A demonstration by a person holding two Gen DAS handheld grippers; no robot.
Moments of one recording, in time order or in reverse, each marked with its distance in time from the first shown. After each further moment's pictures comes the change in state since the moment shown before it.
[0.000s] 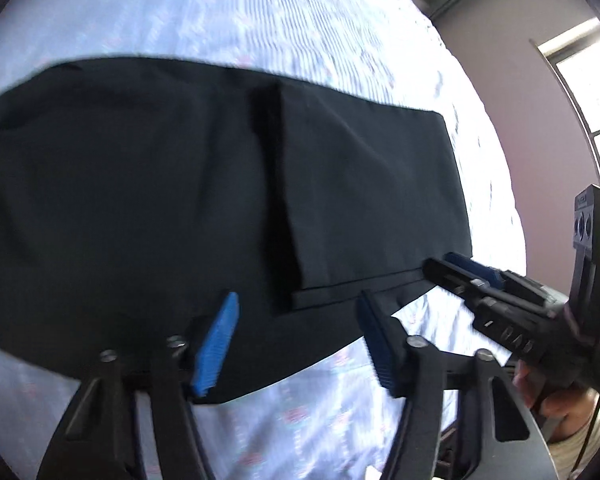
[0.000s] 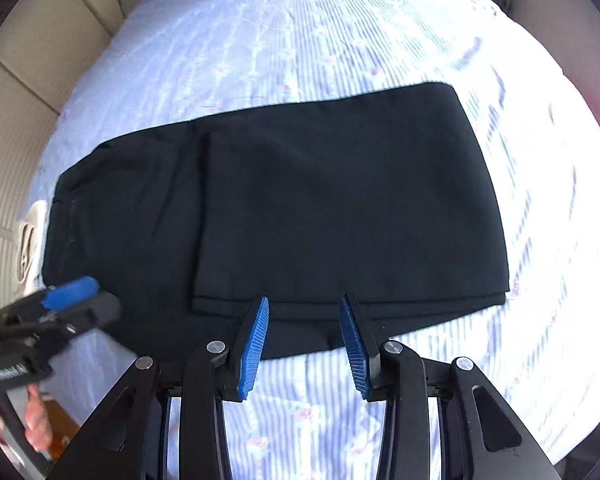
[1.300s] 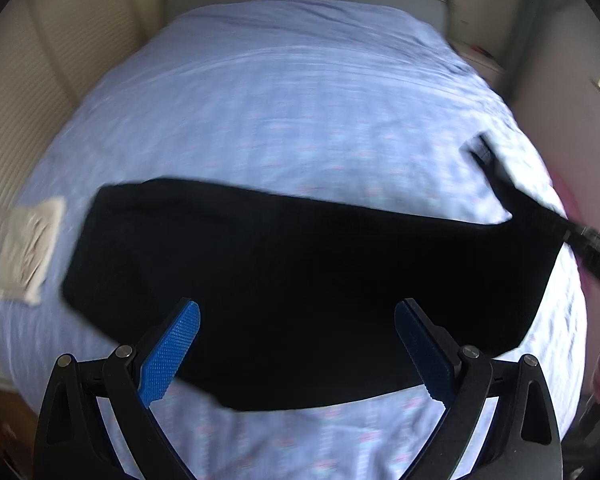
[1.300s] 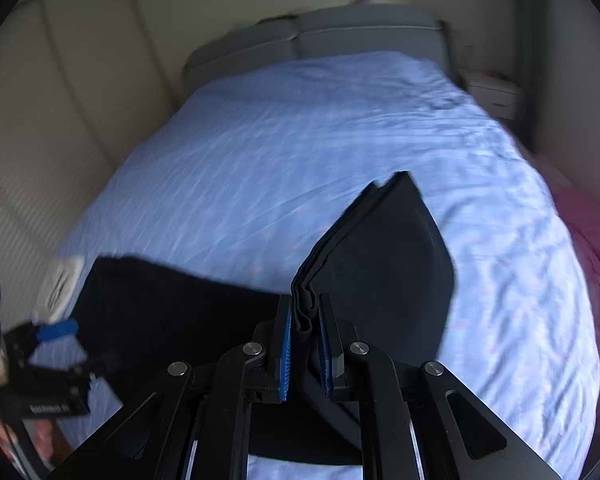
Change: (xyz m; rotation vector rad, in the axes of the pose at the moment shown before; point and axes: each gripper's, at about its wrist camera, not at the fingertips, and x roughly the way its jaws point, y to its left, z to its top) left arm -0.099 -0.082 0.002 -0.116 -0.348 0.480; right arm -0.130 -0.065 0.087 -0.281 -0.348 0.152
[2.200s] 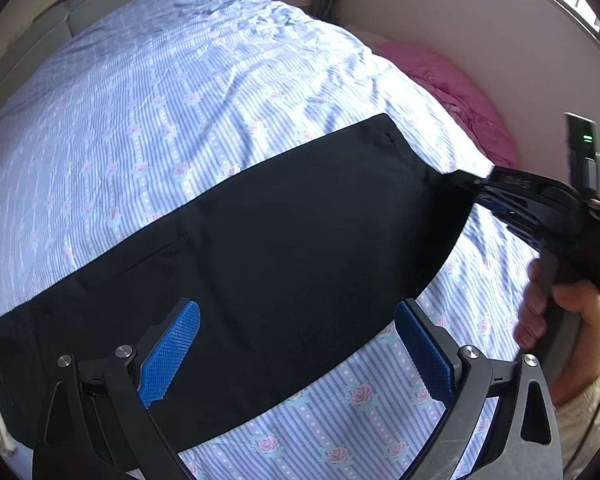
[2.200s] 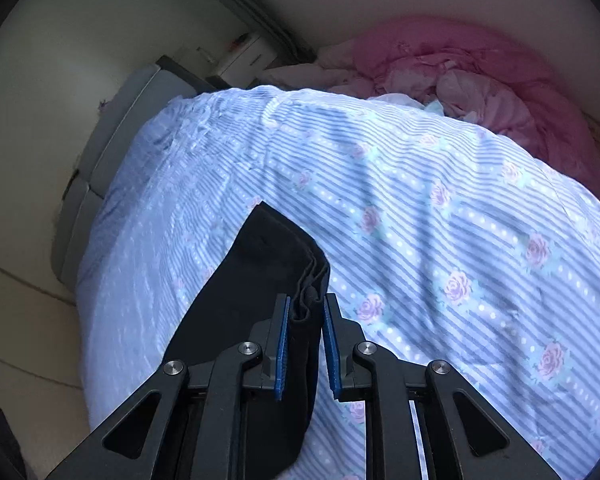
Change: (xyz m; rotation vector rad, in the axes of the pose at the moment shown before) left arm 0.058 -0.362 -0.035 0.566 0.113 -0.263; right arm -0.029 -0.359 -0.187 0.979 -0.187 -0.190
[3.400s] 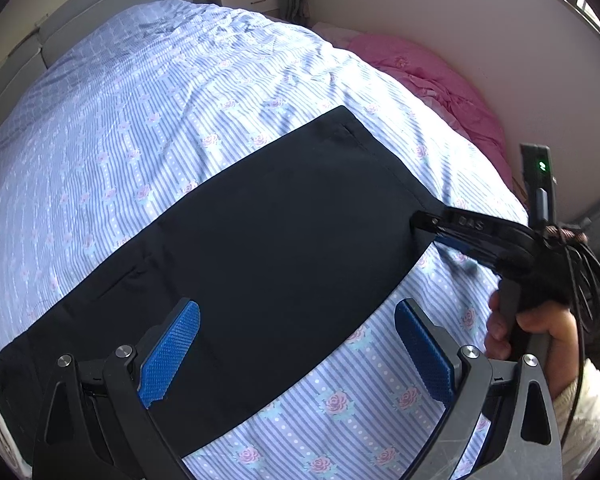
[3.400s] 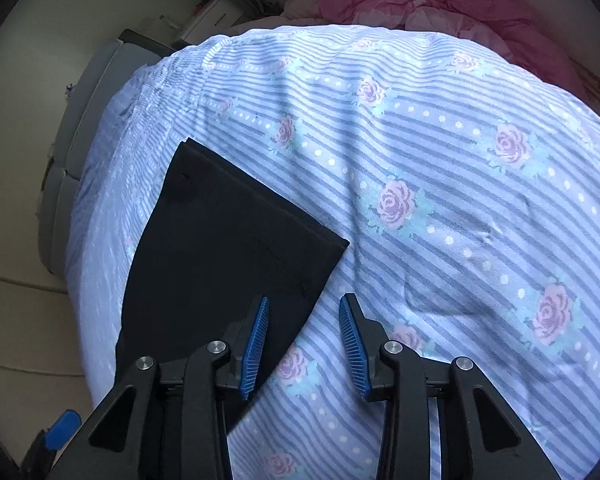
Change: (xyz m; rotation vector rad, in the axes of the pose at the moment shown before) left arm 0.008 -0.040 0.000 0.126 -0.017 0.001; right arm 0.037 -0.056 -0.032 0.101 0.145 -0.017
